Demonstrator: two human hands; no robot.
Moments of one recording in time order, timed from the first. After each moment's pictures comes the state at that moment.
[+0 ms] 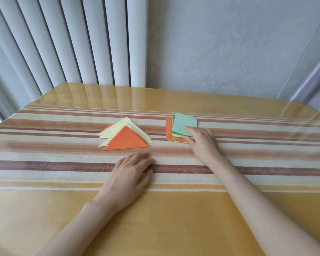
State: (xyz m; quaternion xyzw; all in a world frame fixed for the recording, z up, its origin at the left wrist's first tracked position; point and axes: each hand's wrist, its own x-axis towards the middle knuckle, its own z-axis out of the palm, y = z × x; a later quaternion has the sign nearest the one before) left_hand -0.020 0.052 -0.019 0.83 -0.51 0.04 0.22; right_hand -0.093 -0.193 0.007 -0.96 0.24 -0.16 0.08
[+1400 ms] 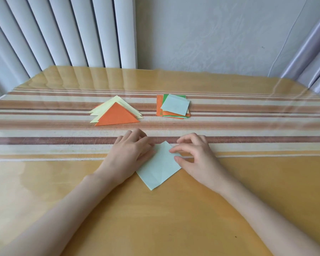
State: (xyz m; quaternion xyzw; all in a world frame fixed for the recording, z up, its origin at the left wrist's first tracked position) left_hand -0.052 0.049 -0.008 0.79 -0.56 0.10 0.22; right_hand -0.206 -0.110 -0.001 -0.93 0.13 -0.20 0.28
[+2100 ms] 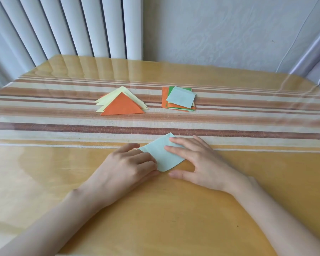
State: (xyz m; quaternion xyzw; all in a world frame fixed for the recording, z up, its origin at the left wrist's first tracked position) left_hand -0.085 0.094 -0.001 0.70 -0.68 0.17 0.15; right_hand -0.218 -0.103 0.008 -0.99 0.01 -0.04 0.16
